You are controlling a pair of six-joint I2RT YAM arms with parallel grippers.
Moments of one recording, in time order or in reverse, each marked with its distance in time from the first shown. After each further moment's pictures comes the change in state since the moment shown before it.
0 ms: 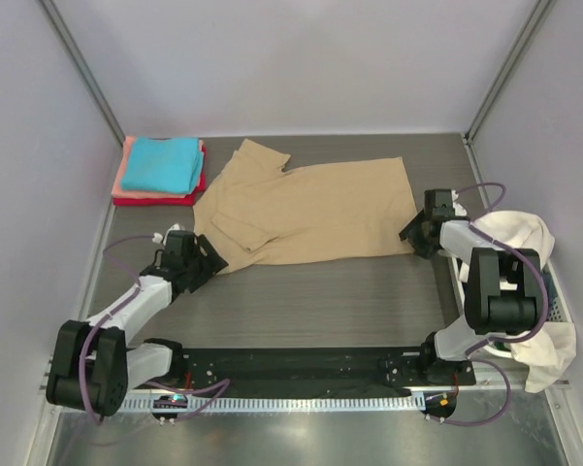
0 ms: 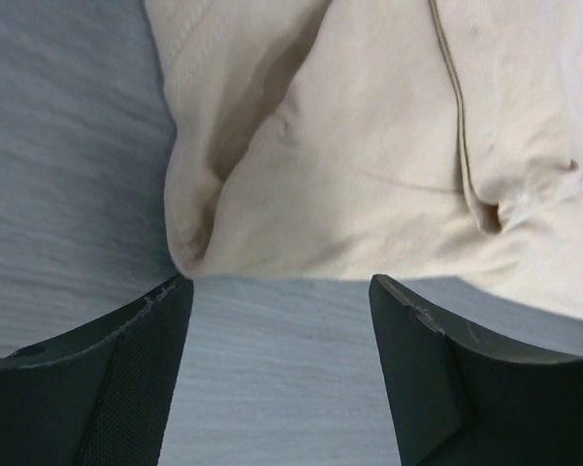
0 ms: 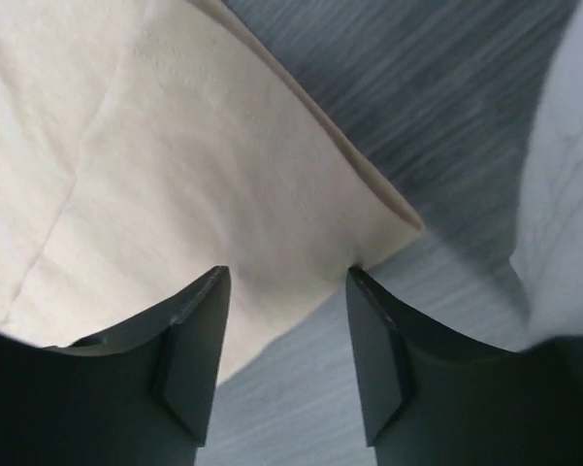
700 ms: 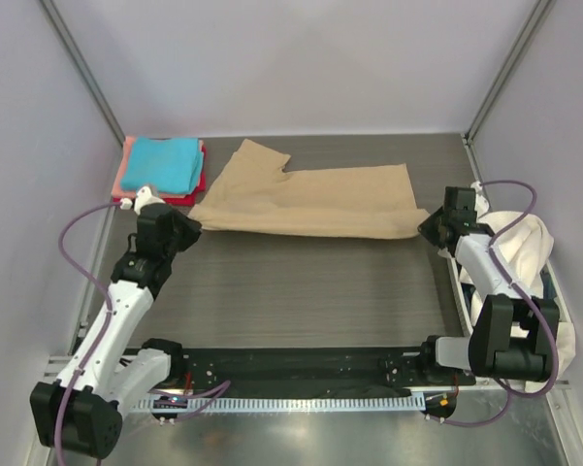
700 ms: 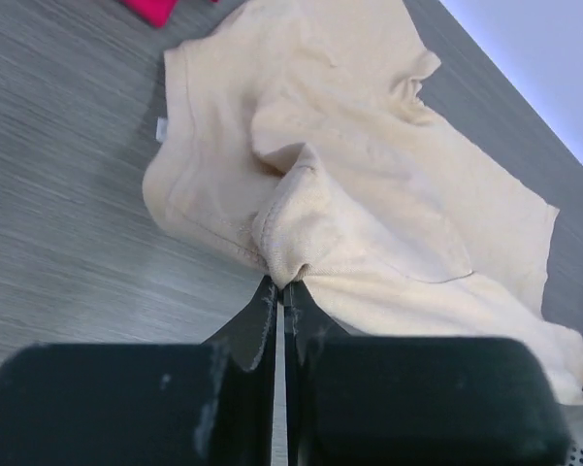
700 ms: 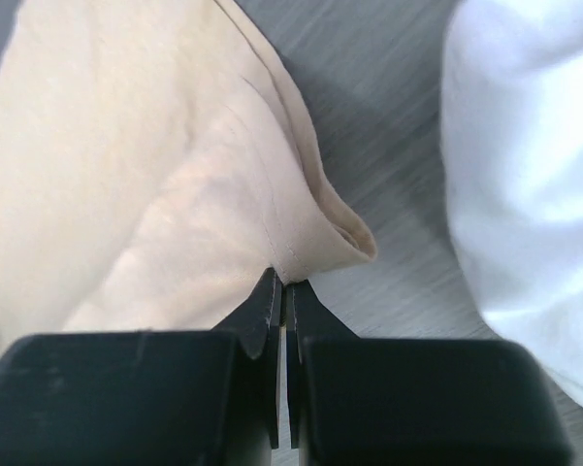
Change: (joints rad) left arm 0.000 -0.146 0.341 -0.114 -0.176 0.046; right arm -0.054 -0.220 0.014 -0.014 -0.024 -0.002
